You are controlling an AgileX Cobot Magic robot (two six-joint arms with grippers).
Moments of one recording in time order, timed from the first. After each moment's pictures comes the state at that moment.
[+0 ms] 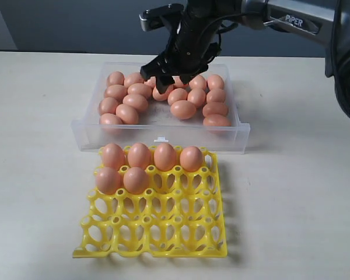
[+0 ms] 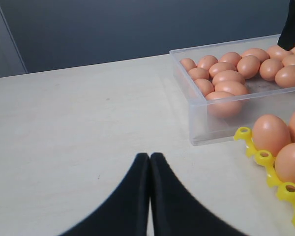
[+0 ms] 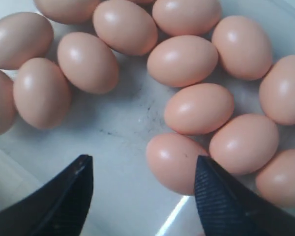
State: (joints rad) left arm -0.01 0.00 0.00 0.00 0.32 0.06; right arm 0.53 2.27 -1.99 0.14 0.98 -0.14
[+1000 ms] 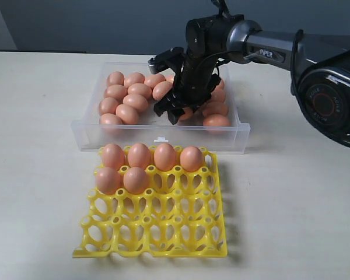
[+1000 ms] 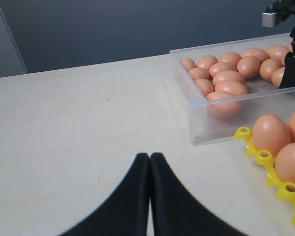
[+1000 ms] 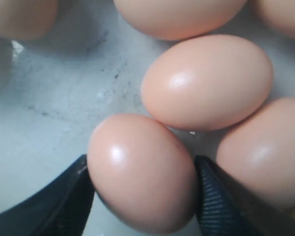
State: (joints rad) left arm -0.01 0.00 0.00 0.00 0.32 0.06; right arm 0.51 2.42 -1.99 0.10 0.96 -0.24
